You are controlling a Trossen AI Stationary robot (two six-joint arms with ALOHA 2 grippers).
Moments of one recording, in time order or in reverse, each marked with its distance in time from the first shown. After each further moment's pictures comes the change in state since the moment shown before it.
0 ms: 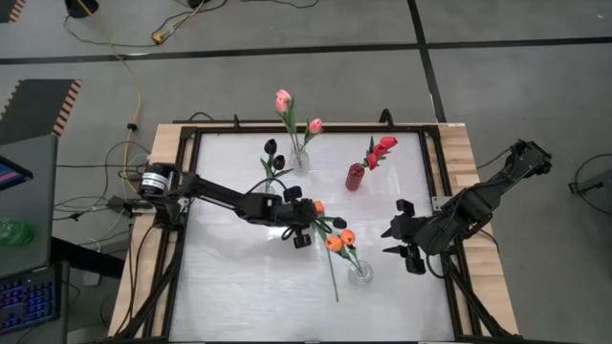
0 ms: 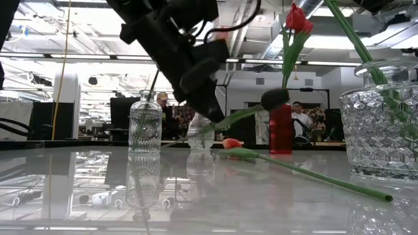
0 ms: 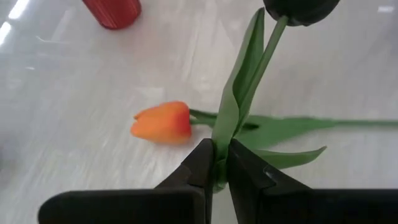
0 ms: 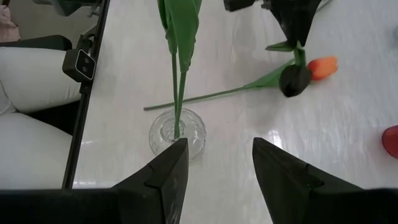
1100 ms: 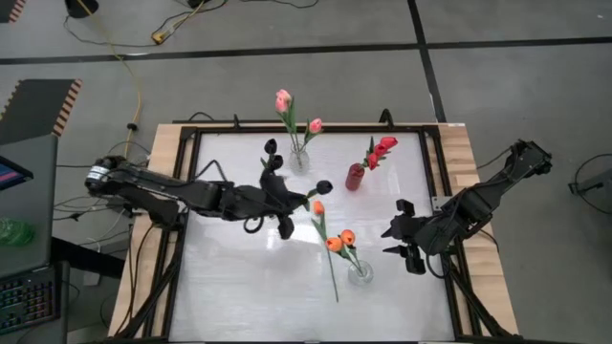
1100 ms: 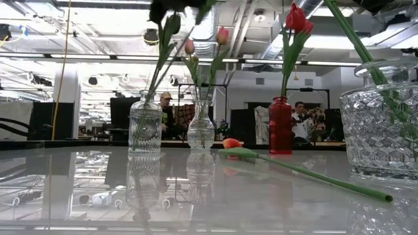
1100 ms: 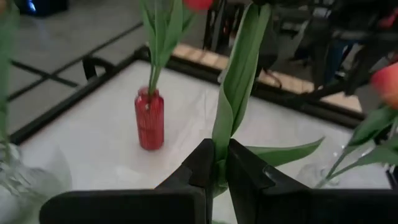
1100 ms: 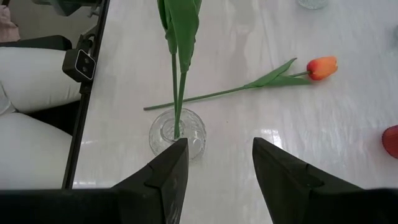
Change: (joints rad) left arm -0.106 -0.449 0.002 0.000 -0.198 -0.189; right arm 0.000 0.000 0.000 0.000 0.000 0.000
